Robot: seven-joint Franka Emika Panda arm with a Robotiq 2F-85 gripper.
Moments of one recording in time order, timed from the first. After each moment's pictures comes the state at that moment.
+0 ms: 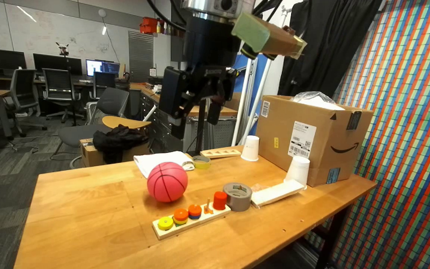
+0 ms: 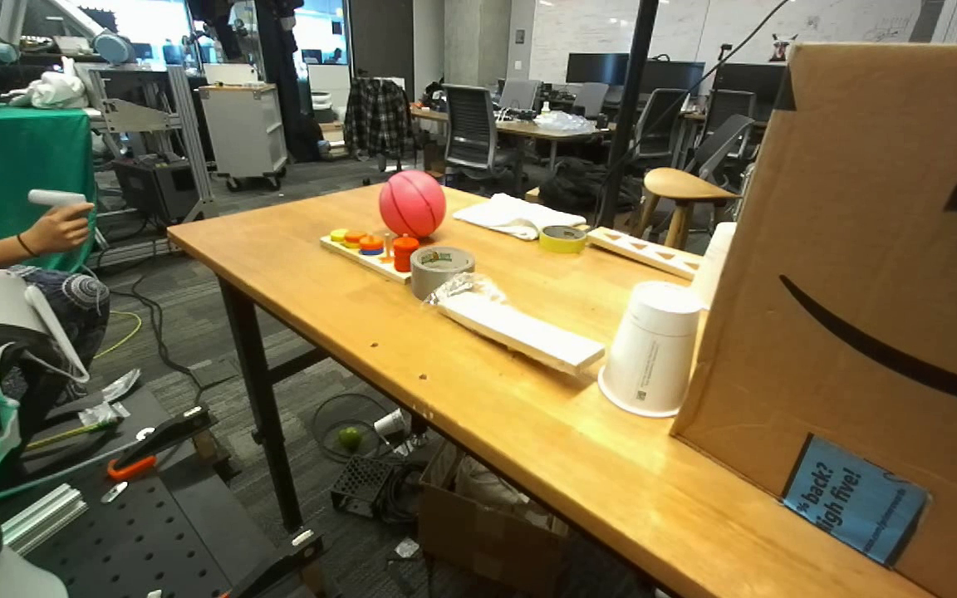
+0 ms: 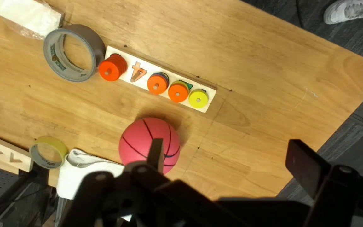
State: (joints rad) arm 0.20 -0.38 0.38 -2.20 -0.03 2.03 0.15
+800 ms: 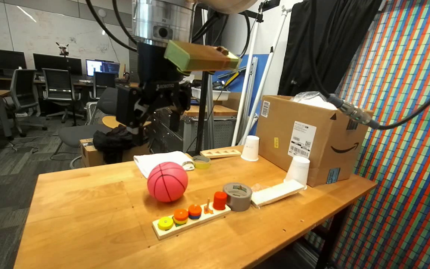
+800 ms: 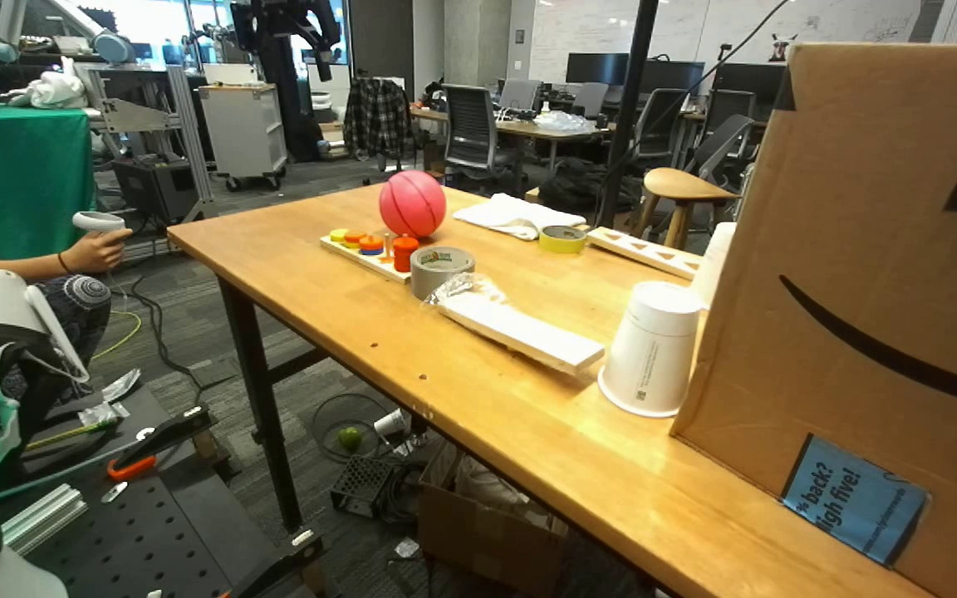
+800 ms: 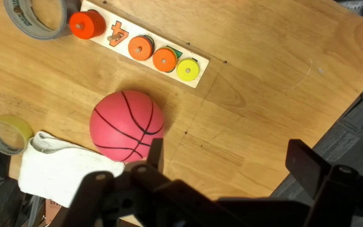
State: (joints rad) arm 0.21 -0.05 0.38 -1.95 -0.12 2.03 0.17
